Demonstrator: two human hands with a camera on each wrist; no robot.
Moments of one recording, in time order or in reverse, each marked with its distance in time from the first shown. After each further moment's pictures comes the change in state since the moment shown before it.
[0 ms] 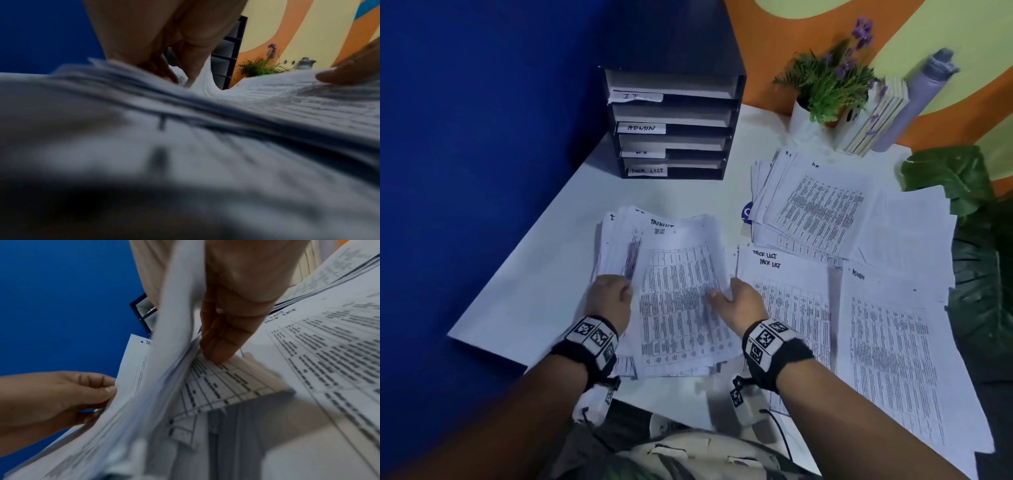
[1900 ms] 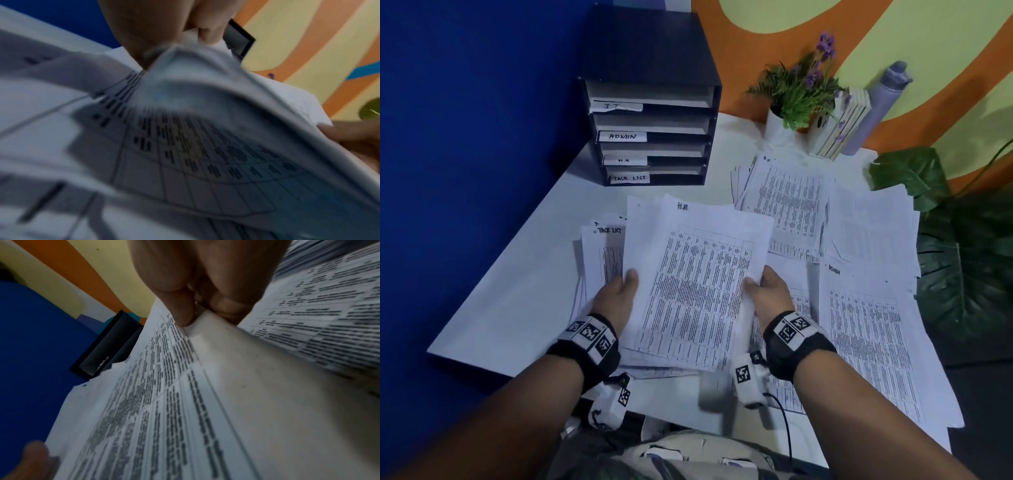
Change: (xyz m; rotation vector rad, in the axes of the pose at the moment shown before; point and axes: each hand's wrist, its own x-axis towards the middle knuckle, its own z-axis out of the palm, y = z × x) left_hand -0.016 0.044 -0.007 -0.492 -0.156 -0.222; right_hand 0.002 0.032 -0.043 0.630 0.214 0.147
